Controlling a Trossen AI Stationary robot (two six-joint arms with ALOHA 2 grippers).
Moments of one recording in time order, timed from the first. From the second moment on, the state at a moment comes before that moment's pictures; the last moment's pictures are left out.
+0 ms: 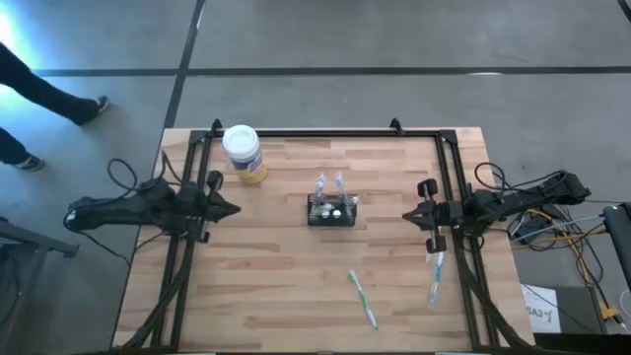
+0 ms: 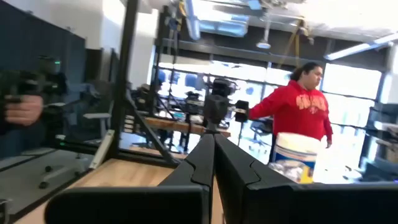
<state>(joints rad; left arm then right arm) 0.02 0.19 0.18 0.14 0.15 -0.04 0.24 0.38 0.02 0.65 0.12 -0.17</state>
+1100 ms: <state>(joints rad) 0.02 0.17 0.01 0.20 0.18 -0.05 0.24 0.39 0.02 0.64 0.14 -0.20</state>
